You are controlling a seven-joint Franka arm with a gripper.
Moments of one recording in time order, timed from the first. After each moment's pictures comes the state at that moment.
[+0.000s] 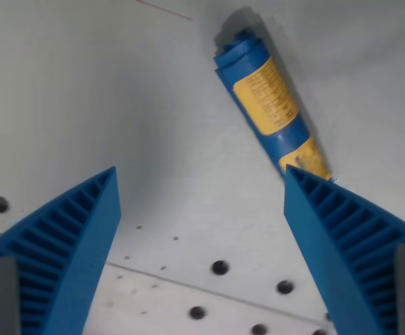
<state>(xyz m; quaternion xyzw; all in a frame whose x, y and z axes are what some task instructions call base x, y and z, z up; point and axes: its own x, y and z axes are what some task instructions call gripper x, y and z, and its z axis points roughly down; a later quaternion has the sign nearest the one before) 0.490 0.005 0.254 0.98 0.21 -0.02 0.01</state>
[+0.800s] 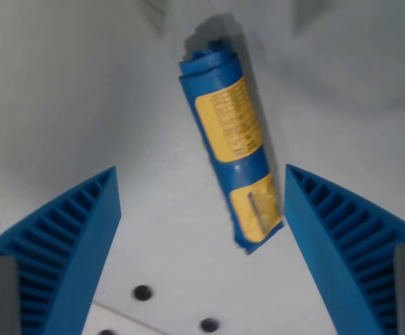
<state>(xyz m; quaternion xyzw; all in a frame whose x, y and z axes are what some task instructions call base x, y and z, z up) 0.500 -0.023 0.209 0.95 0.32 -0.02 0.02</state>
